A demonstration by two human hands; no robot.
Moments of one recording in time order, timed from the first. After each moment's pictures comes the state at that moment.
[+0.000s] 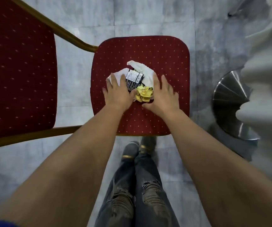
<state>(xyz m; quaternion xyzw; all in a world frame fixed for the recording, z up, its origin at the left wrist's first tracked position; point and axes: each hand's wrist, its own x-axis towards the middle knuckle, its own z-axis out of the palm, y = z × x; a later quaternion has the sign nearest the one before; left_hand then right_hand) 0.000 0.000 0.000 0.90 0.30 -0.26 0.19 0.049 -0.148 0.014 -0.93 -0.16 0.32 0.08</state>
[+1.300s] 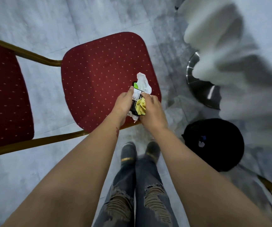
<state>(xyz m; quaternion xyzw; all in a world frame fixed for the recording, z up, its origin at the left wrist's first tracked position) -0.040 -0.117 0.026 0.65 0.36 -0.26 0.61 -0.069 -0.240 0.021 -0.93 -0.02 0.20 0.29</state>
